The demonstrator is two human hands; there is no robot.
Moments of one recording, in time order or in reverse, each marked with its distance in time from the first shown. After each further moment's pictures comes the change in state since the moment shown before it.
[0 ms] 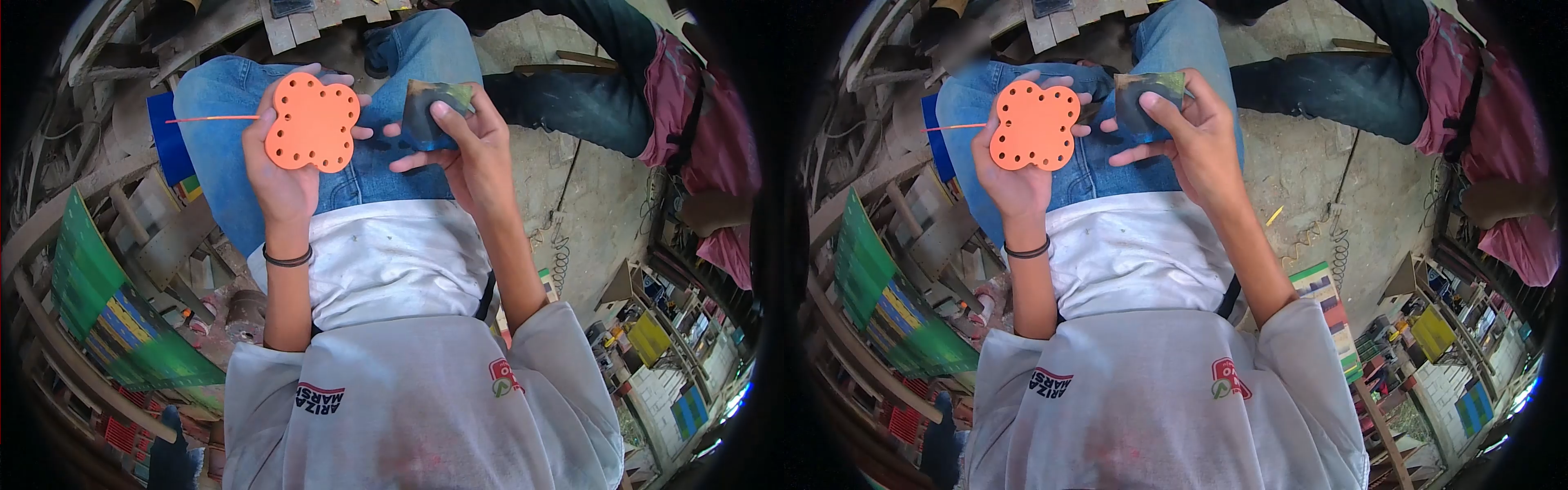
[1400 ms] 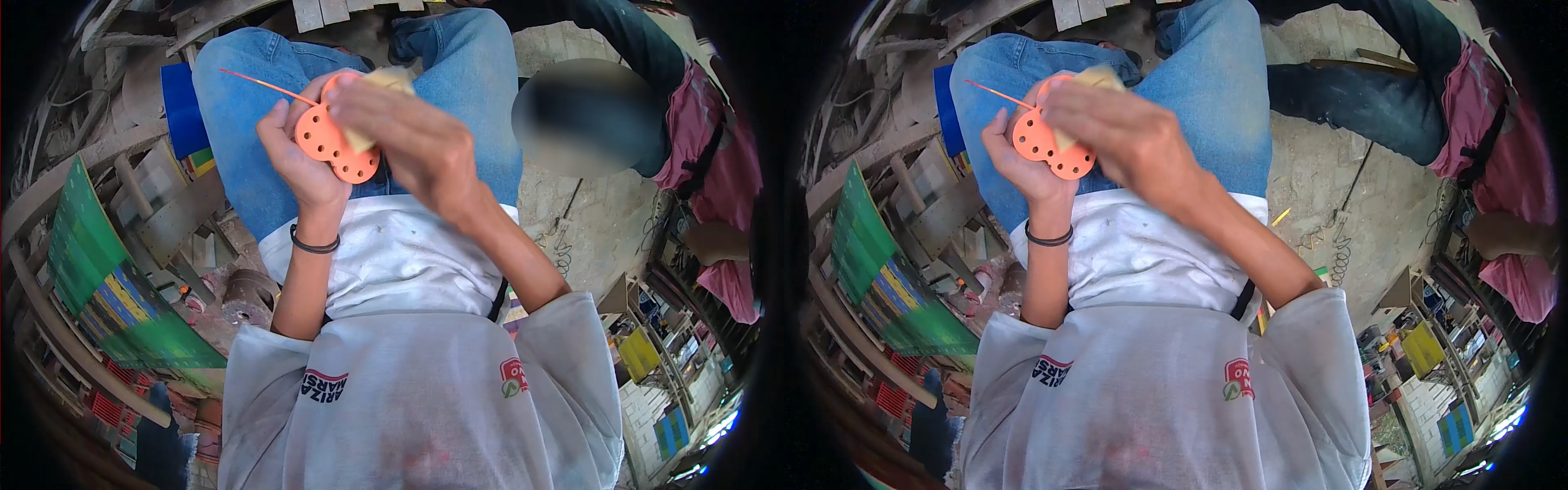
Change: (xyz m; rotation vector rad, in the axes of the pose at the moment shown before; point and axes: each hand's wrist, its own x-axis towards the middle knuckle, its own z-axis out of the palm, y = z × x) left_hand -0.007 -0.009 -0.004 -0.110 0.250 0.004; right_hand 0.021 0.040 0.041 -1.003 -0.426 -0.830
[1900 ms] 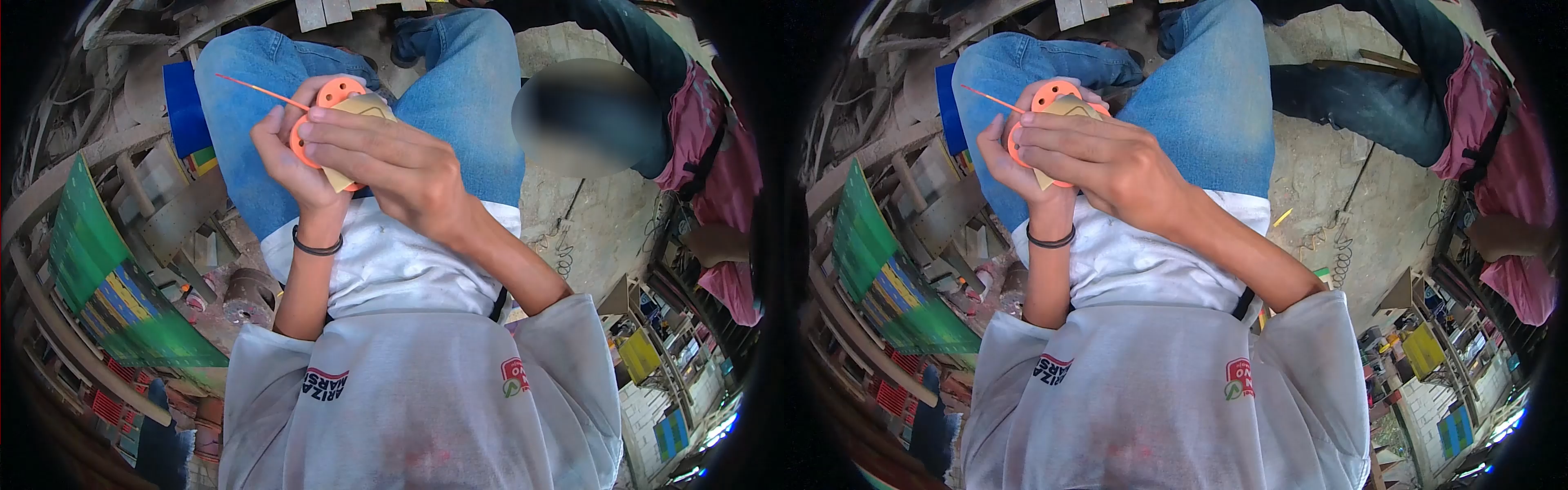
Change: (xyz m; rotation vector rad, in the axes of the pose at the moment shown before) left_hand 0.006 -0.003 -0.018 0.016 -0.130 0.017; right_hand 0.000 -0.014 0.011 0.031 0.010 -0.058
